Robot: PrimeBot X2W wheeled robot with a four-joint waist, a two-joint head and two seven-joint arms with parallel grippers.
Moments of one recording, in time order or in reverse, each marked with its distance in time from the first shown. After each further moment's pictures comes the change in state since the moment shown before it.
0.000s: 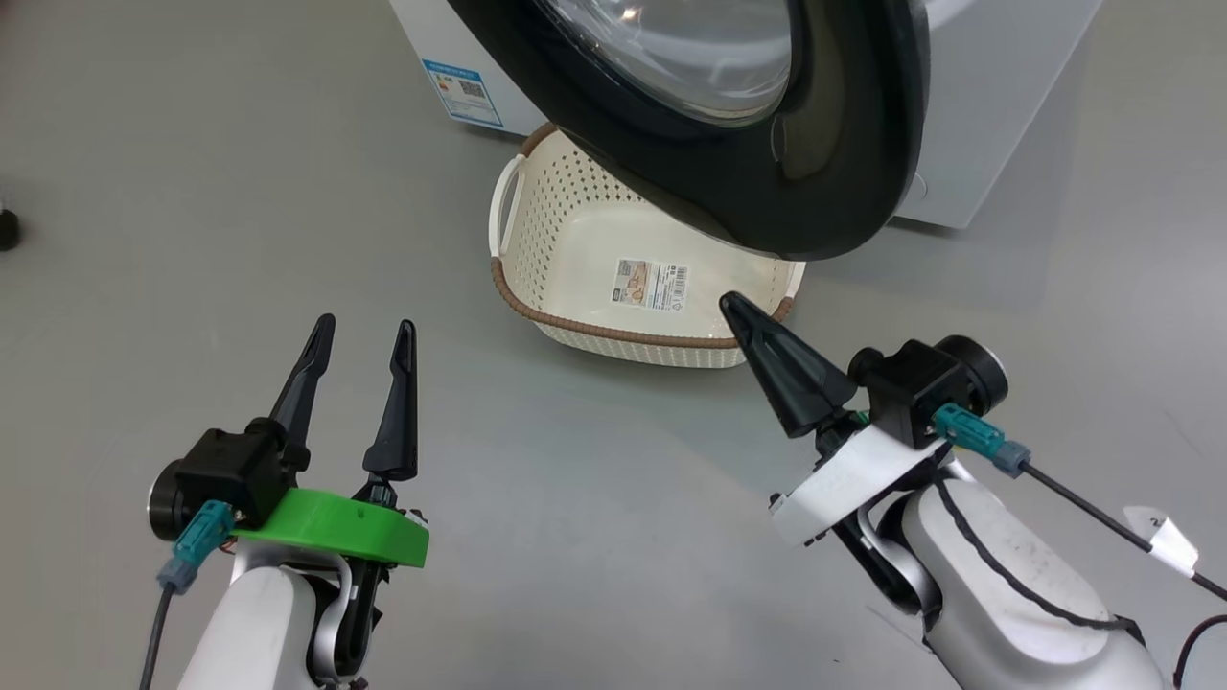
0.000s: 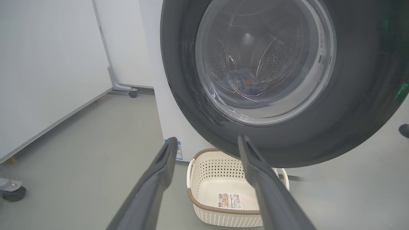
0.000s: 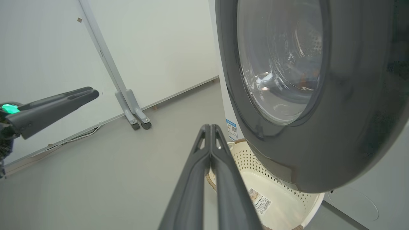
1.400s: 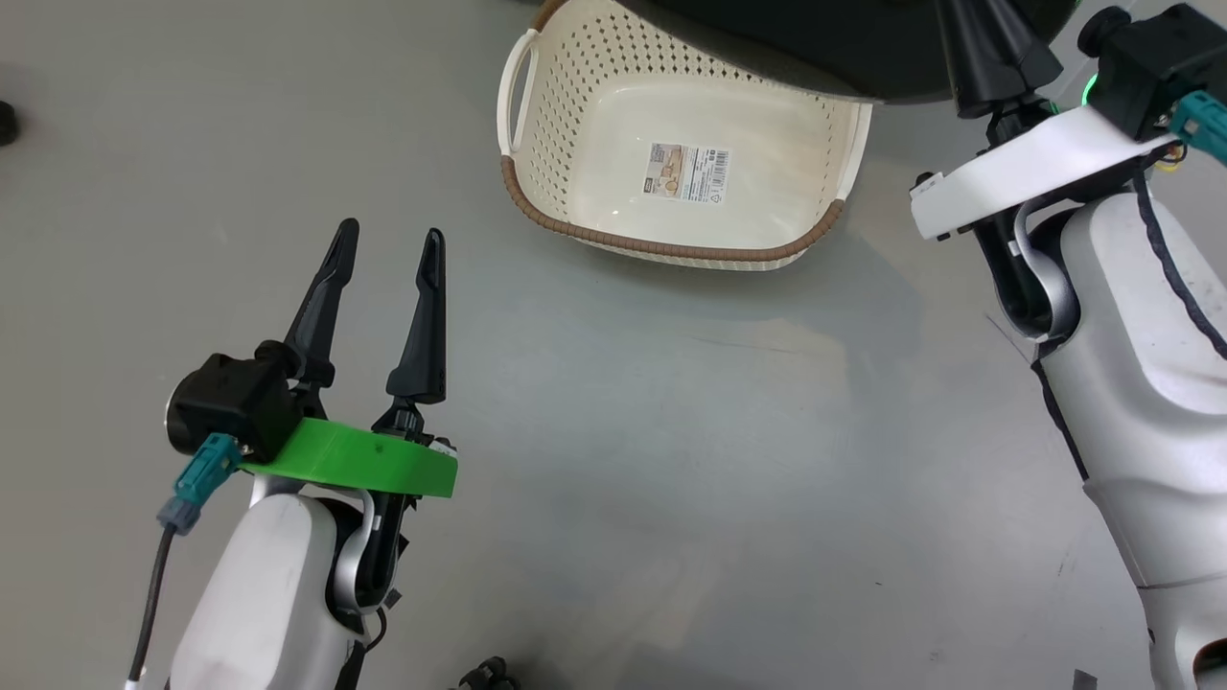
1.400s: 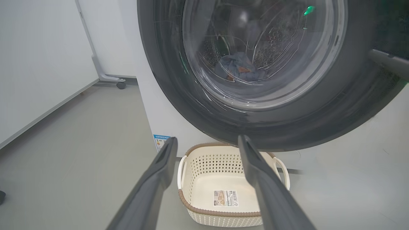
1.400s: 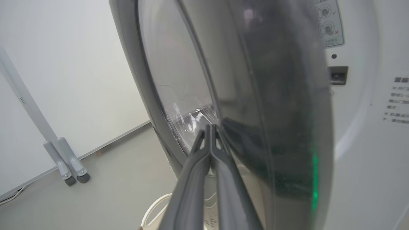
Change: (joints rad) left arm -0.120 -0.015 -0.040 -0.037 -0.037 -0.003 0.000; right arm -0.402 -0.028 -0.241 0.197 -0.005 -0.047 -0.037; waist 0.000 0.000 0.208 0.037
